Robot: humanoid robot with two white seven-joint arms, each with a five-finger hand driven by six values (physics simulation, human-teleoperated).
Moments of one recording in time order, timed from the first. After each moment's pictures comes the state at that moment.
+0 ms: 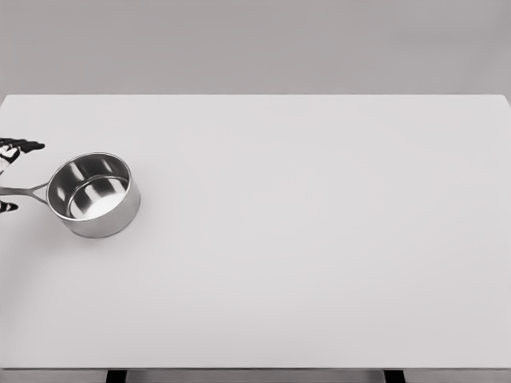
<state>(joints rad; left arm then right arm) -0.12 0.88 -0.05 -1.27 -0.49 -0.61 -0.17 0.06 0.00 -0.08 0.05 -0.27 -0.07 0.21</state>
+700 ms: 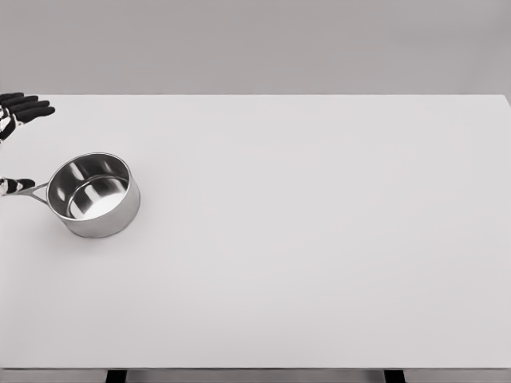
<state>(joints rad) 0.11 0.93 0.19 -1.77 -0.23 -0.61 -0.16 0.06 0.00 -0.08 0.05 -0.27 -0.07 0.21</state>
